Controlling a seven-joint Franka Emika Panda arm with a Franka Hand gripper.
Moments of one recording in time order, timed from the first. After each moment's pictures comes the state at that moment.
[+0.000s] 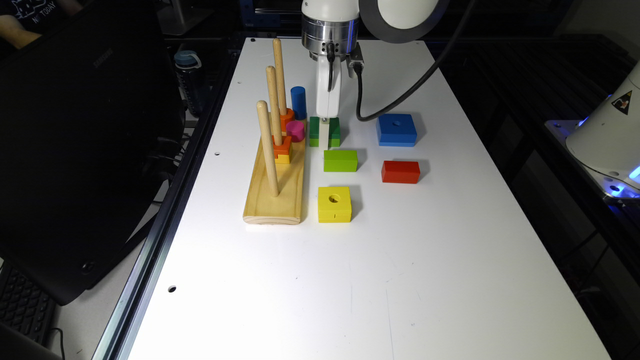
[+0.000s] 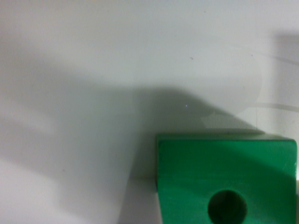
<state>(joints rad) -0.15 0.44 0.05 -2.24 -0.01 2.70 0.67</state>
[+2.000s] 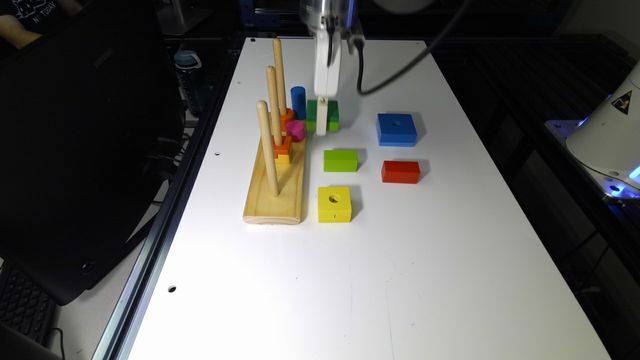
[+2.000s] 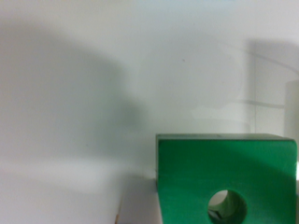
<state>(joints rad) -0.15 0.30 0.05 -2.25 -0.01 2.58 0.67</state>
